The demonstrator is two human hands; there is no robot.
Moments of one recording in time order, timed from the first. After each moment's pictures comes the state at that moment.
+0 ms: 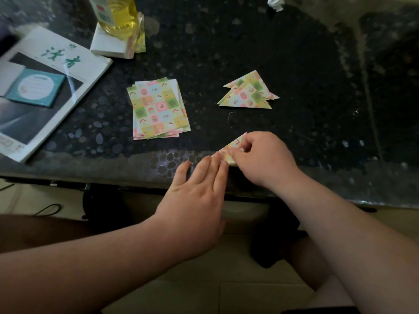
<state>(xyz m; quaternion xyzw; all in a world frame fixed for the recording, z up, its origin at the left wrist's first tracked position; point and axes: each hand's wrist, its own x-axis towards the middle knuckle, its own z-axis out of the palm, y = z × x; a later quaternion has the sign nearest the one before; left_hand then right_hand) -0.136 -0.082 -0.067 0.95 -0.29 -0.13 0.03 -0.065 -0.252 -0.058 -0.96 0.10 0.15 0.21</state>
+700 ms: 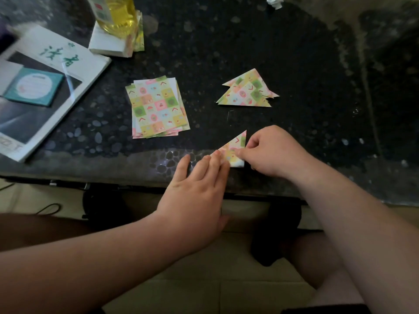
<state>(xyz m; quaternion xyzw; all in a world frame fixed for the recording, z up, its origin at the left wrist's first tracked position) -0.132 -0.088 -0.068 0.95 -0.29 -0.14 0.00 -0.052 -0.265 -0.042 -0.95 0.10 0.23 0.20</state>
